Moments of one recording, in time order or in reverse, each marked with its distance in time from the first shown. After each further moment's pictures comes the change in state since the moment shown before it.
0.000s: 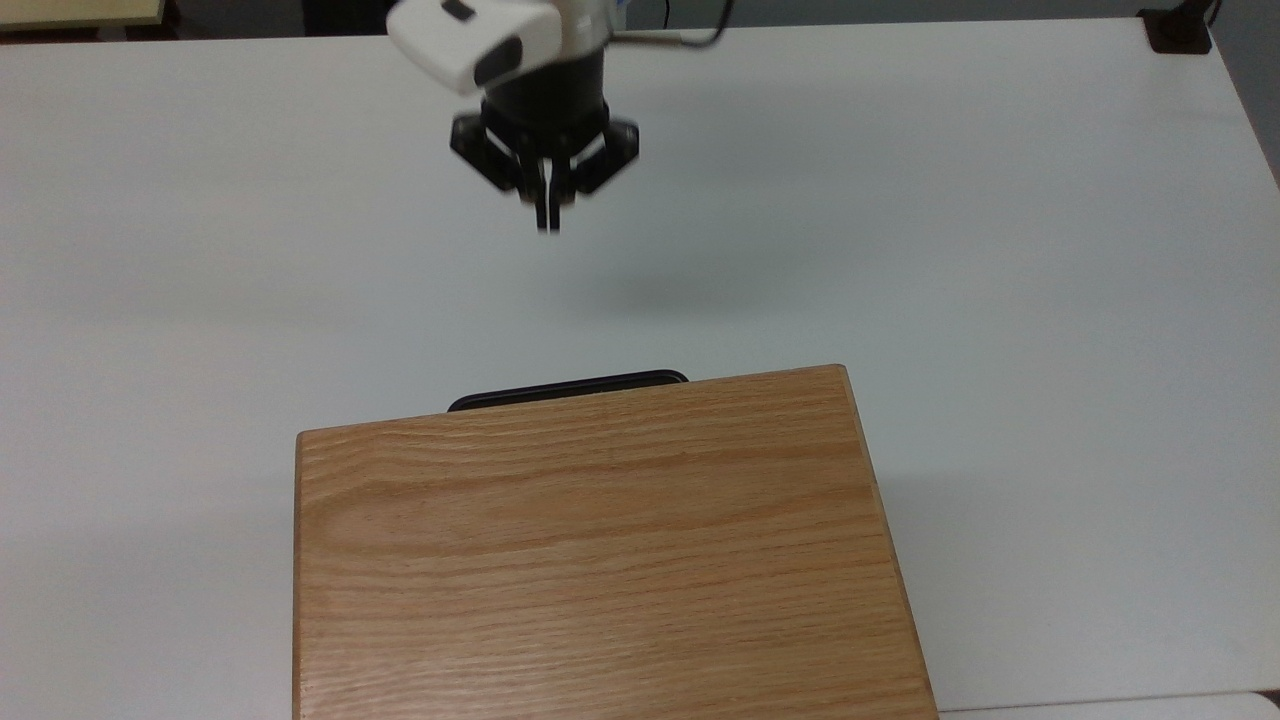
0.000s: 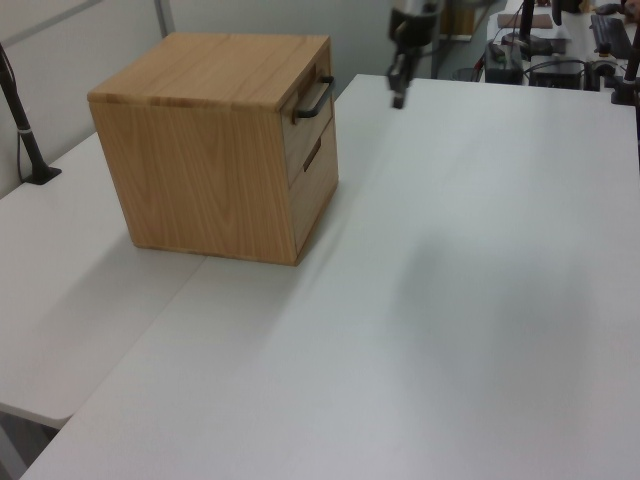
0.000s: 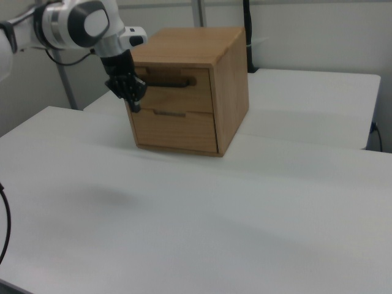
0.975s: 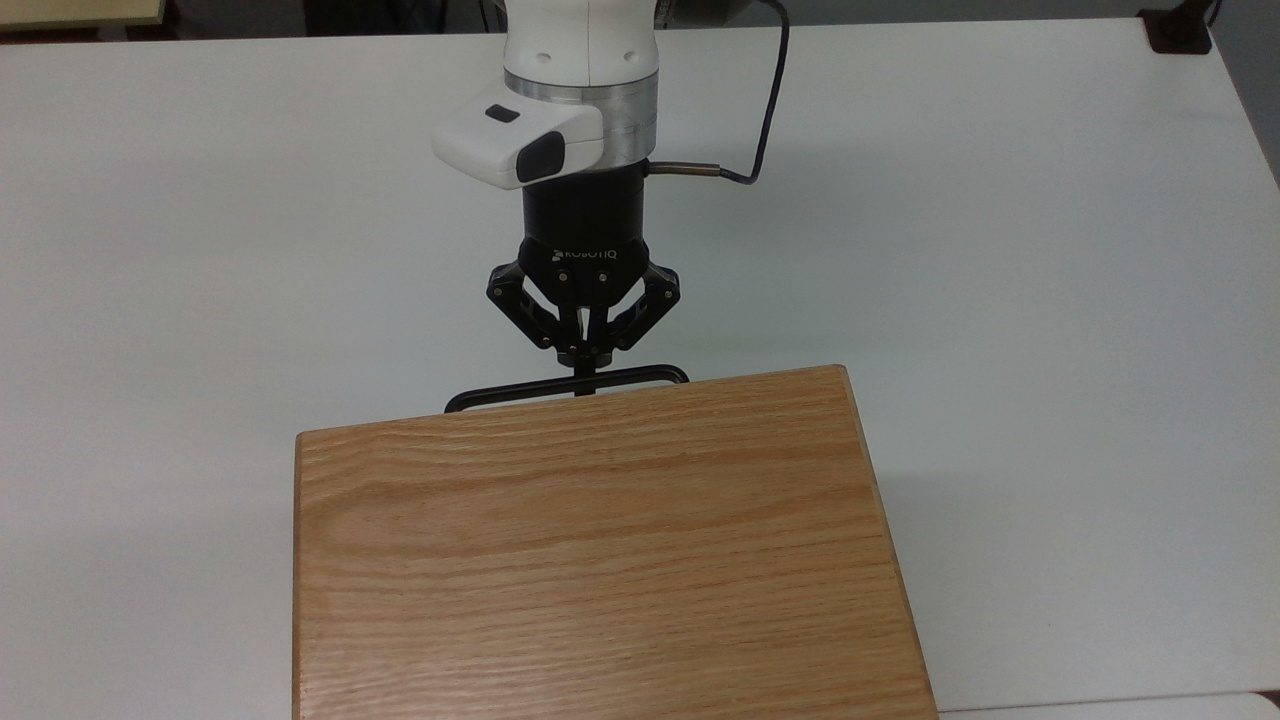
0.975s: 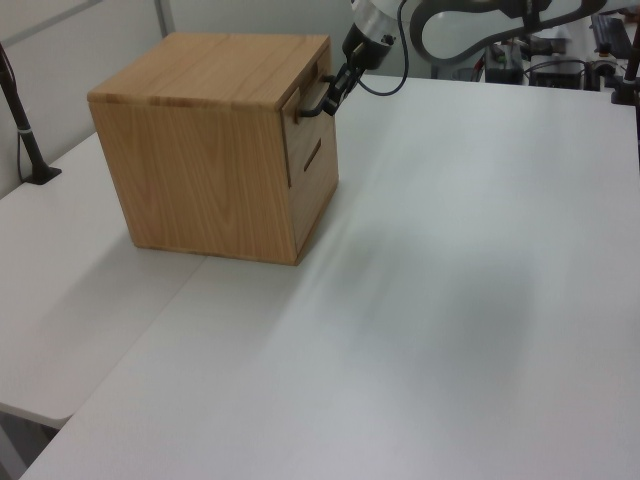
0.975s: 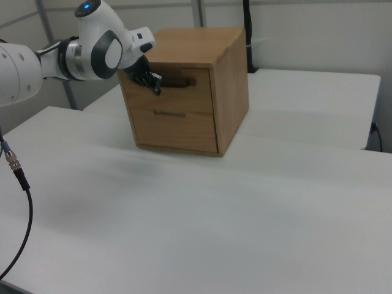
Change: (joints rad) arm 0.011 0.160 0.017 0.003 -0.036 0.580 0.071
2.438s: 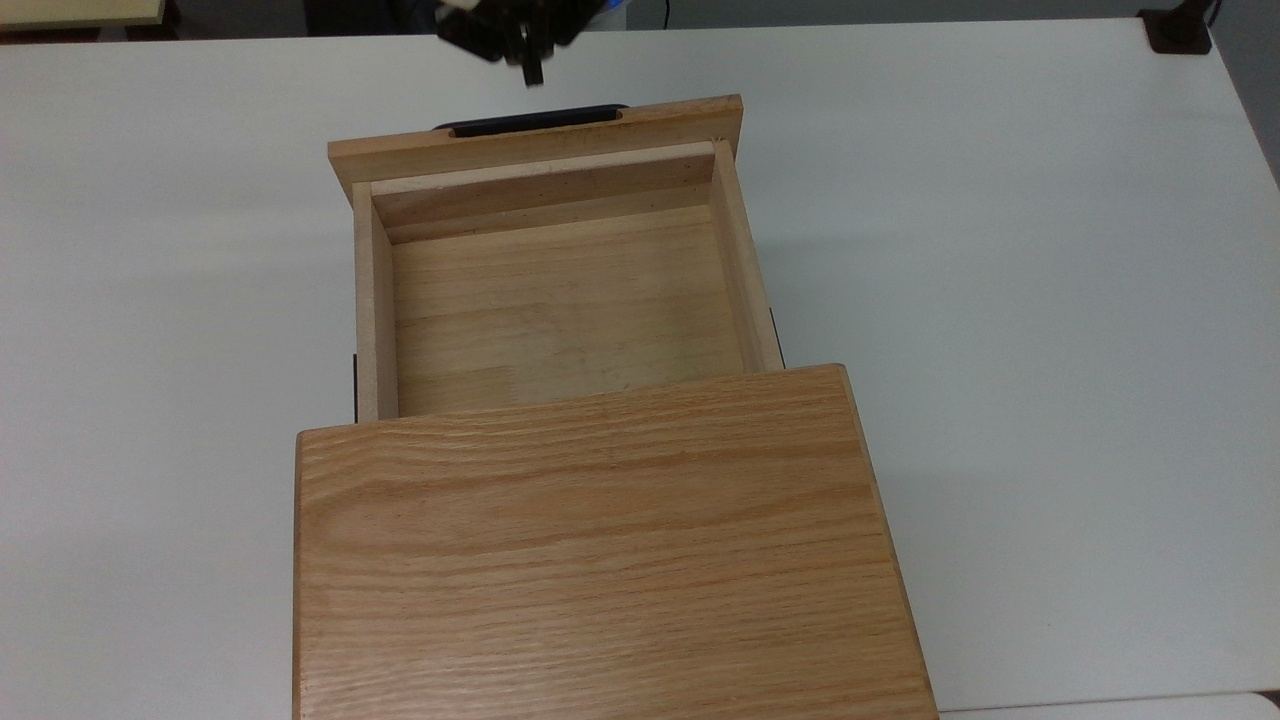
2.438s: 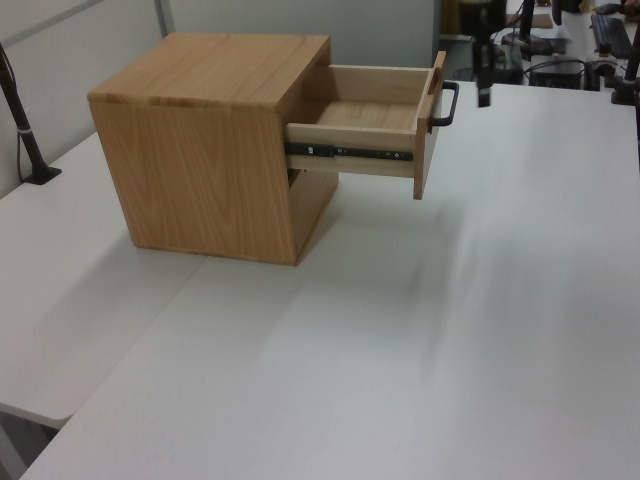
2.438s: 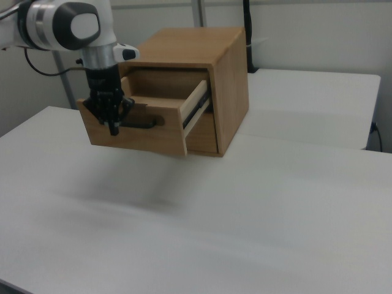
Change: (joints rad) arm -0.080 -0.343 0.020 -0.196 0.076 -0.804 -0.388
